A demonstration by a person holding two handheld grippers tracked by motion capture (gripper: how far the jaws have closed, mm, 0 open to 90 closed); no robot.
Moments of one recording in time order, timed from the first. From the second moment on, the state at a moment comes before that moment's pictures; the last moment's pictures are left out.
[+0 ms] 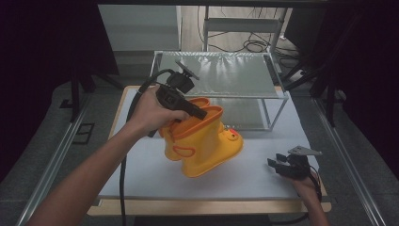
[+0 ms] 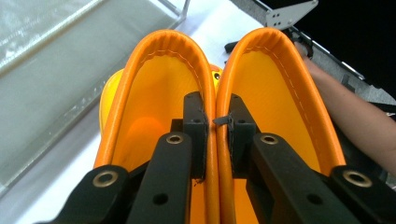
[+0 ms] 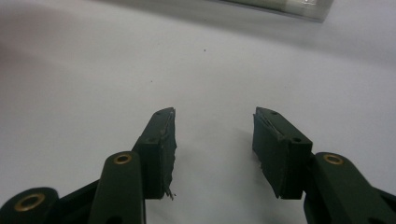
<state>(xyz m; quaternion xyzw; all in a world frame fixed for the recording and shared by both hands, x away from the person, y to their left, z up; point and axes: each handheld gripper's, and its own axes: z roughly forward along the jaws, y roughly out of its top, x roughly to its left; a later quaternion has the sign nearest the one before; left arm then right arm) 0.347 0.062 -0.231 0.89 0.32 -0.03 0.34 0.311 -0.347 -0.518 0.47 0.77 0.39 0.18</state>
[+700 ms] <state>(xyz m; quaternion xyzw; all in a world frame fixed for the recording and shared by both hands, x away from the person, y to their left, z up) 0.364 0.022 -0.151 0.88 0.31 -0.01 0.36 0.311 -0.350 -0.518 0.47 0.77 0.40 0.18</state>
